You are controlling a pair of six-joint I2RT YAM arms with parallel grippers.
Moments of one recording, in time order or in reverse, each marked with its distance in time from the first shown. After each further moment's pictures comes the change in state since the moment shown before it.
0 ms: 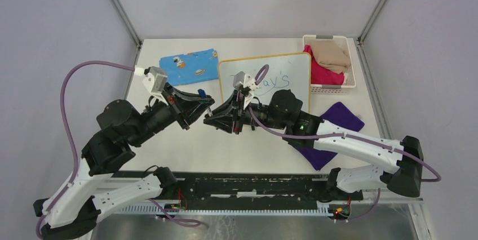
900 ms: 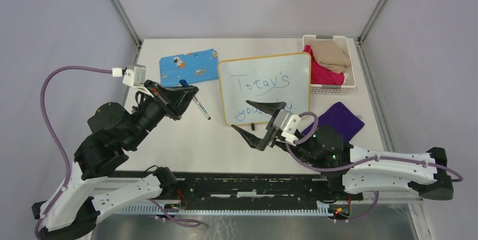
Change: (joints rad) left arm 0.000 -0.014 0.035 -0.044 -0.338 -0.130; right arm 0.260 -0.379 -0.319 0.186 0.598 -0.650
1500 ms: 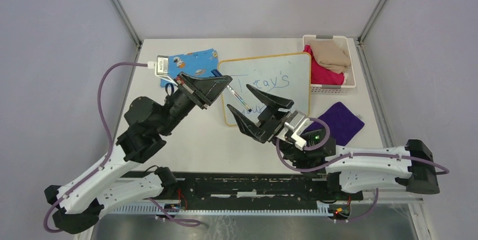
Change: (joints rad) left arm 0.000 0.102 -0.265 0.662 0.232 -0.374; right arm 0.001 0.236 0.005 0.629 0.022 -0.105
